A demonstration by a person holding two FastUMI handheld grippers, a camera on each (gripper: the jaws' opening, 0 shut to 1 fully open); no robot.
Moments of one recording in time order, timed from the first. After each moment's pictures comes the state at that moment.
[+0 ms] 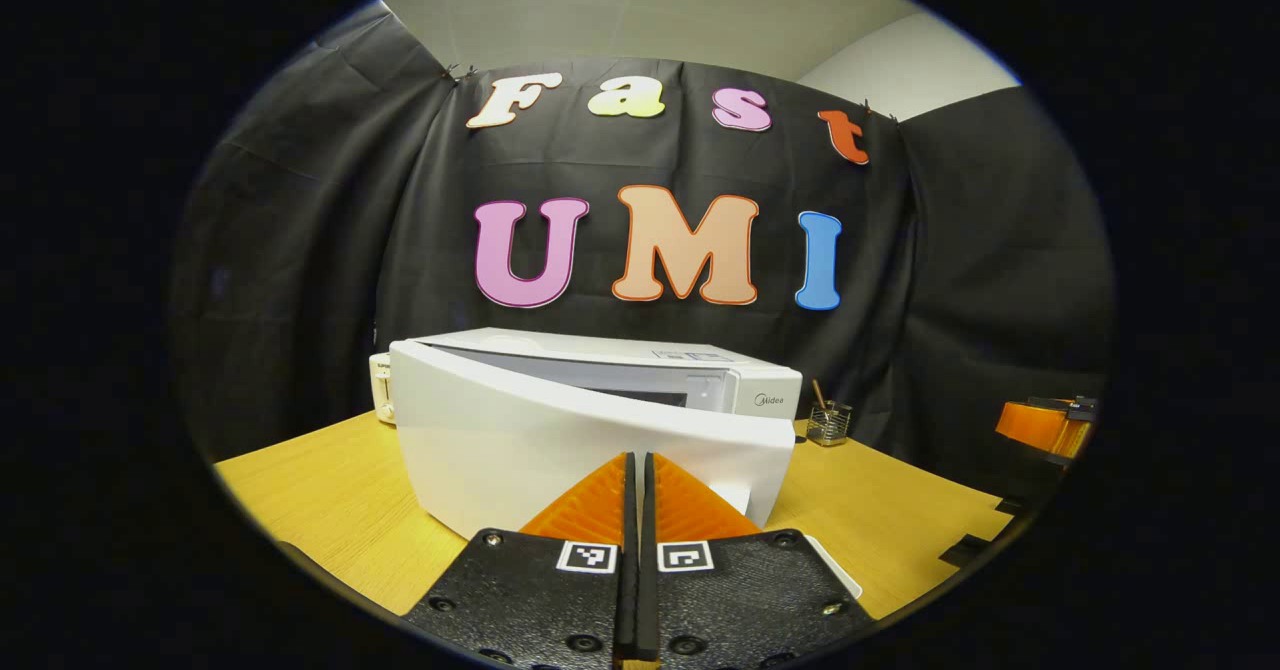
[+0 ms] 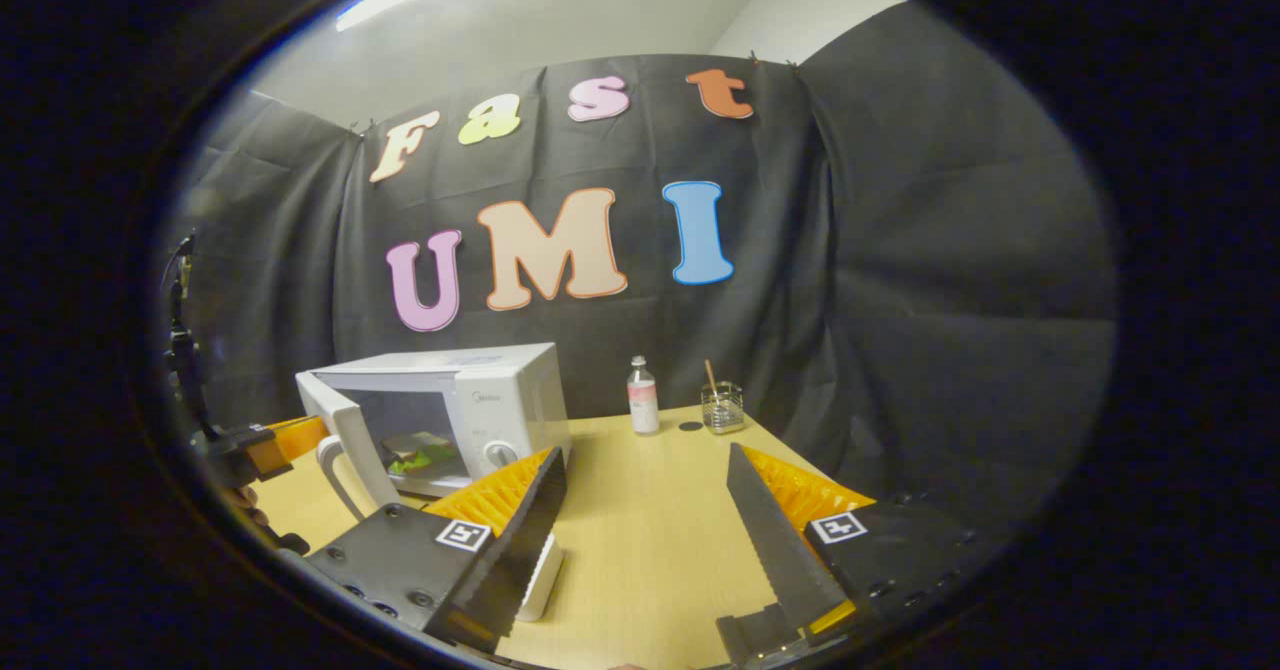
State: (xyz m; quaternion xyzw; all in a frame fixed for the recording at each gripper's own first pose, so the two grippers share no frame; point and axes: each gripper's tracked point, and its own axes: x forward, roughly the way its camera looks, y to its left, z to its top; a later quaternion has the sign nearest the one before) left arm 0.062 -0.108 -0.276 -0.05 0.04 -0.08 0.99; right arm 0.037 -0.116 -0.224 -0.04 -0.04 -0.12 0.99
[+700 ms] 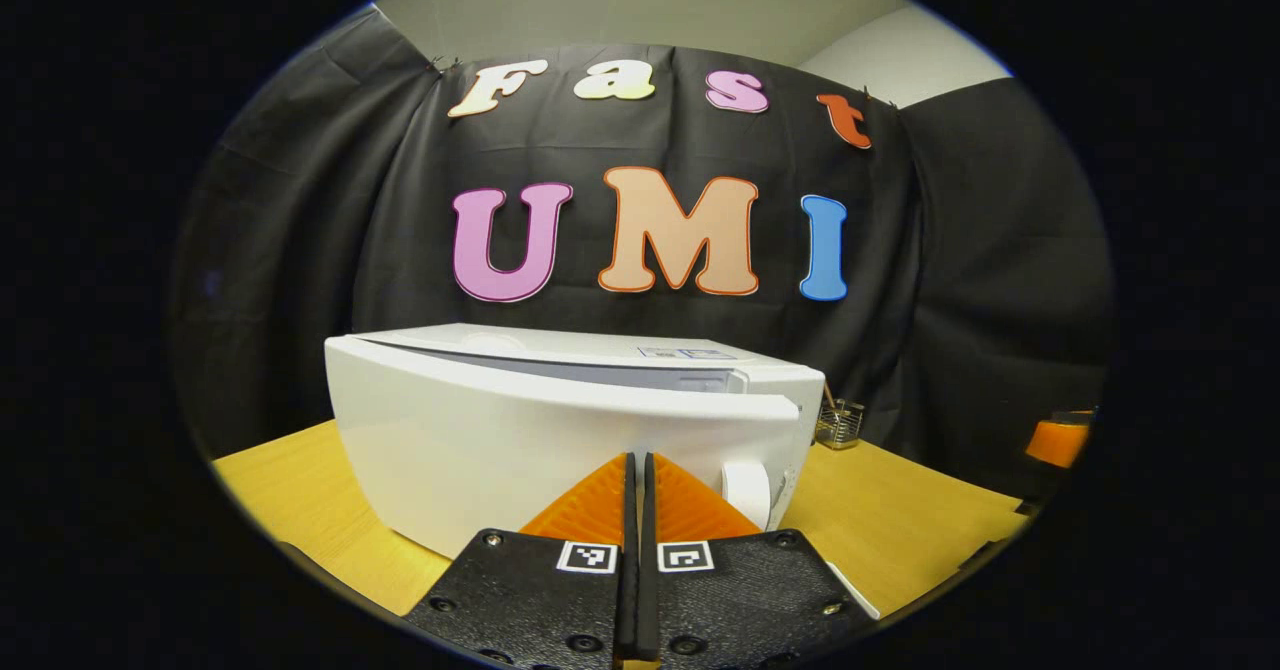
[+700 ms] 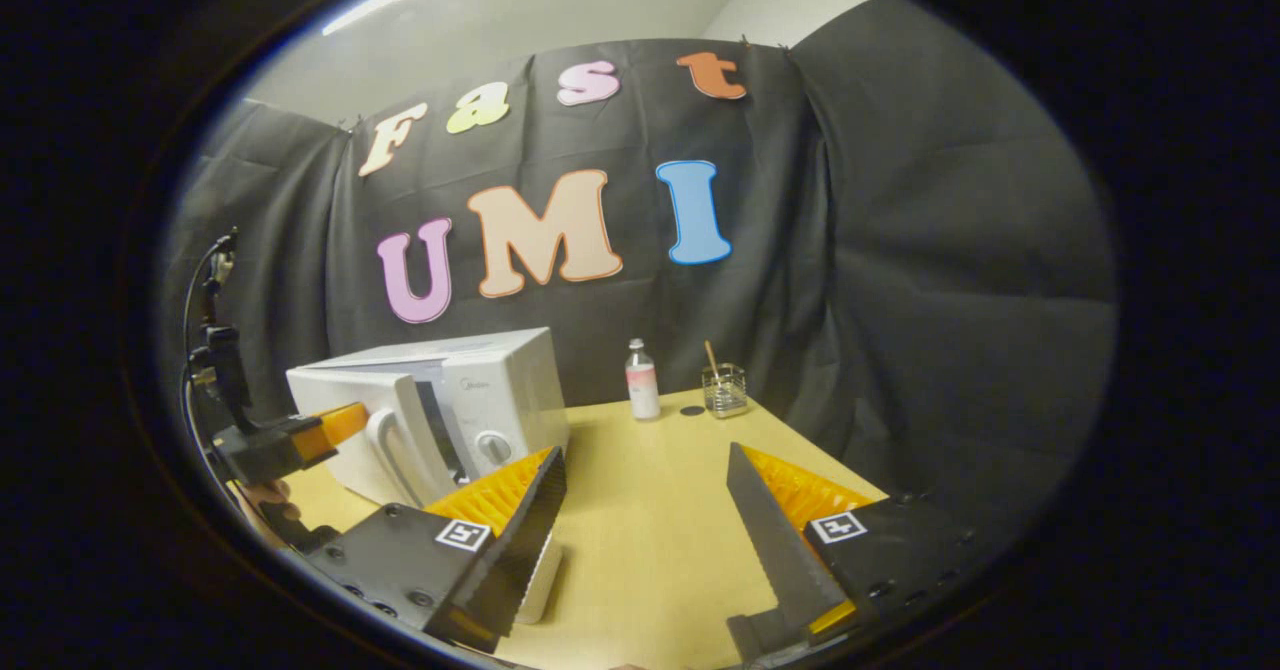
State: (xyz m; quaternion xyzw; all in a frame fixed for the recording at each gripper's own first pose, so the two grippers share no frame) left arm 0.128 -0.132 -0.293 -0.05 0.05 -0.09 0.99; right arm 0.056 -0.116 -0.239 -0.03 -0.02 -0.12 0.99
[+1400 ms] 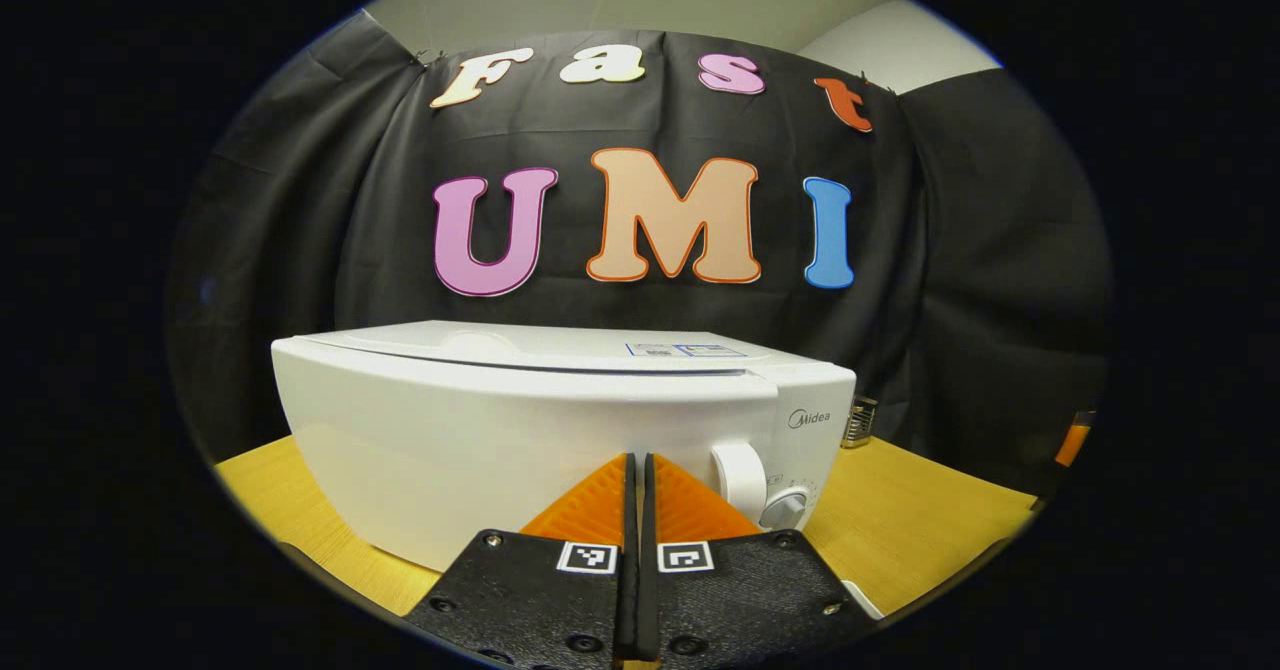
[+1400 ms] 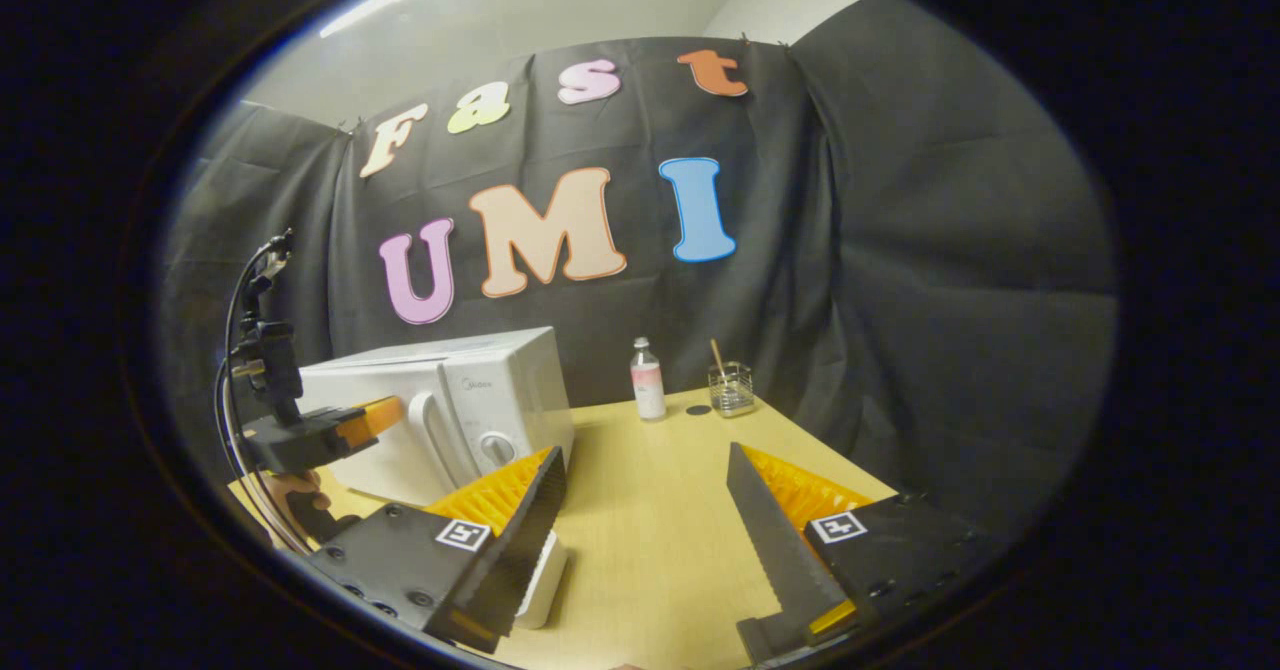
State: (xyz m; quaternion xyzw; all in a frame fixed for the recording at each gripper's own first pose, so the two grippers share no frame) left arm 0.168 -0.145 -0.301 -0.03 0.05 -0.09 0.99; right arm 0.064 -0.117 -0.243 -0.02 -0.02 -0.11 0.99
